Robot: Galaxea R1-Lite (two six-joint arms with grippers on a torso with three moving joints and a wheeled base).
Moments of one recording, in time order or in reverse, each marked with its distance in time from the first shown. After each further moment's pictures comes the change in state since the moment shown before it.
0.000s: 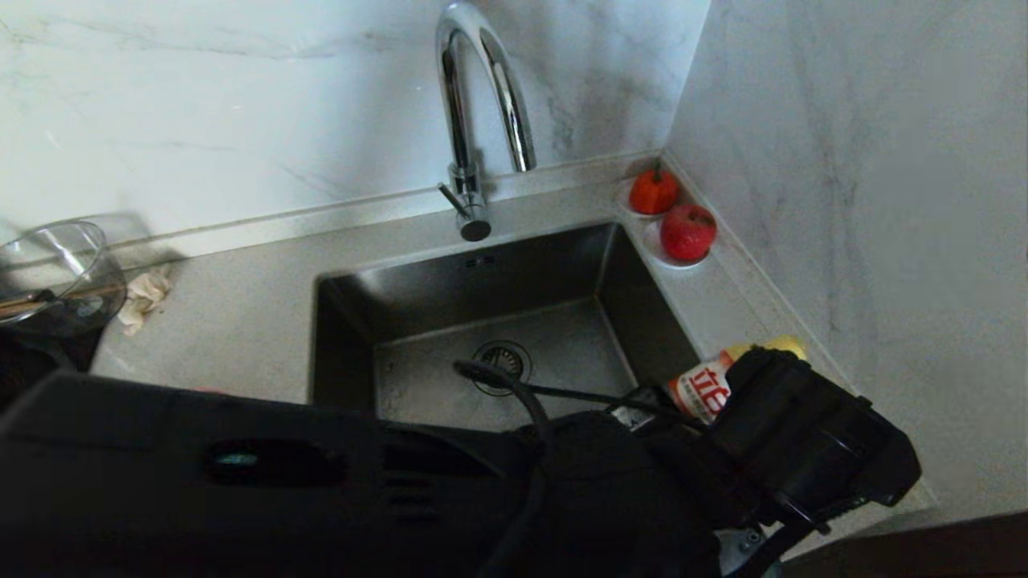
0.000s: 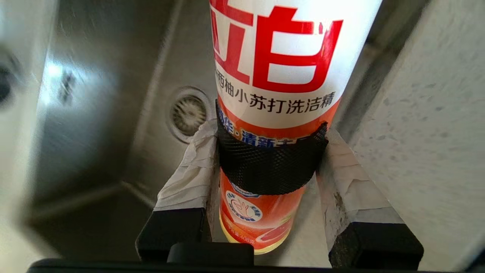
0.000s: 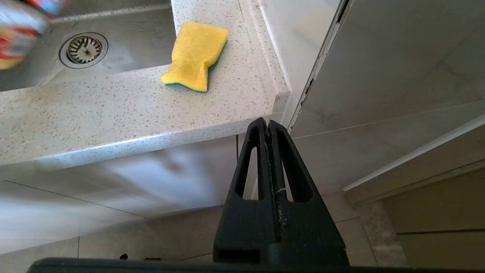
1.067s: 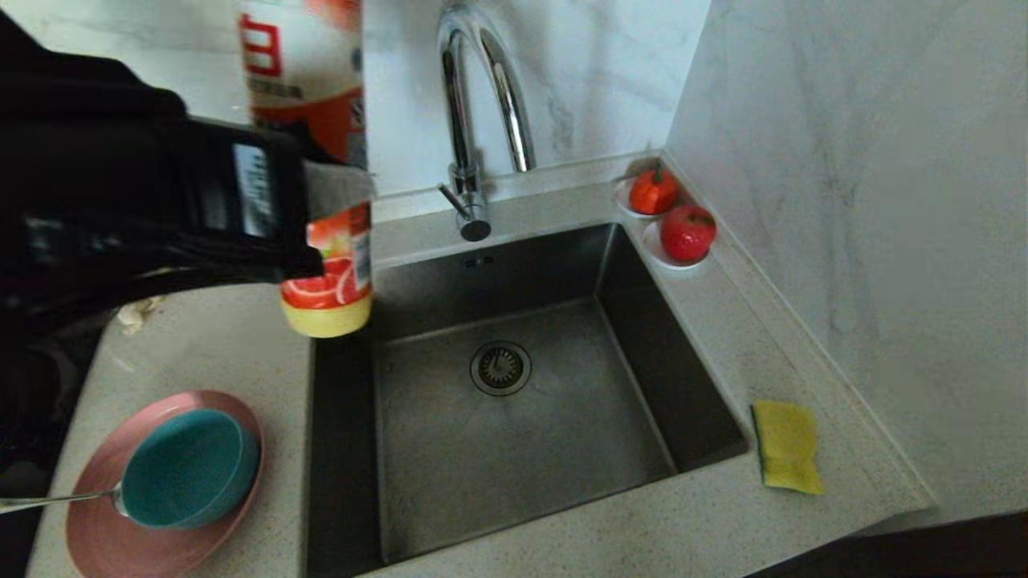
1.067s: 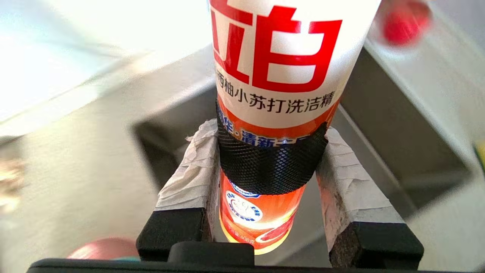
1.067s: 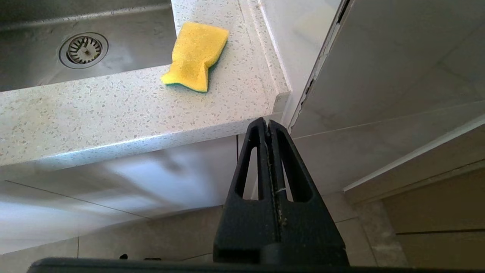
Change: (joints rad) left arm 0.218 -0.844 0.312 -0.011 -0.025 -0.201; right arm 0.000 0.000 0.000 0.000 0.000 0.000
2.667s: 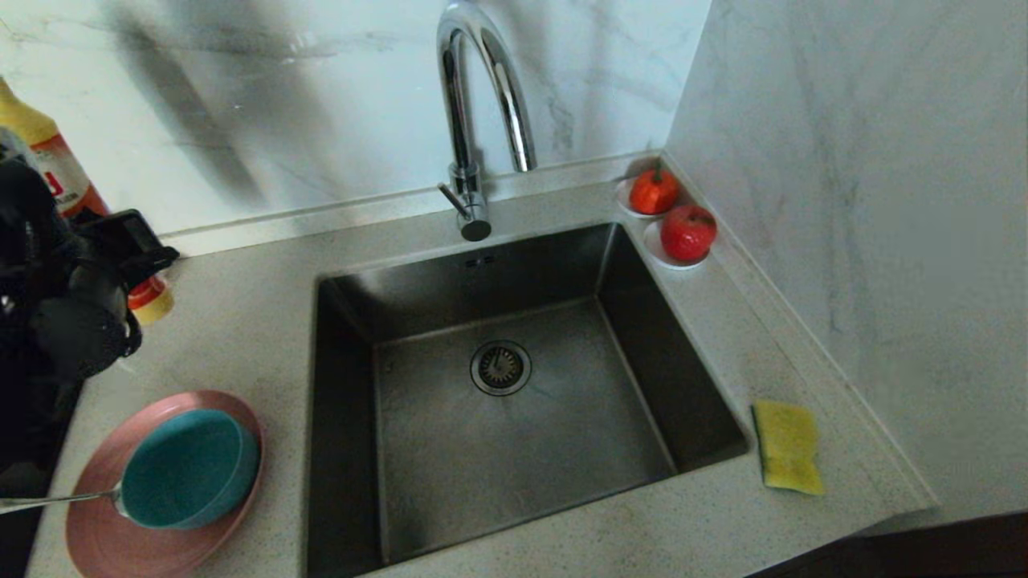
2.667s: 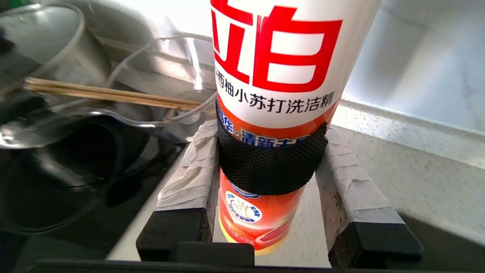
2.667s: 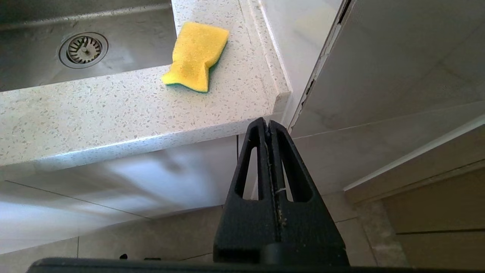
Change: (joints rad) left arm 0.915 0.242 0.509 -1.003 0.024 -0.107; right arm 0.000 0.000 0.000 0.000 0.000 0.000
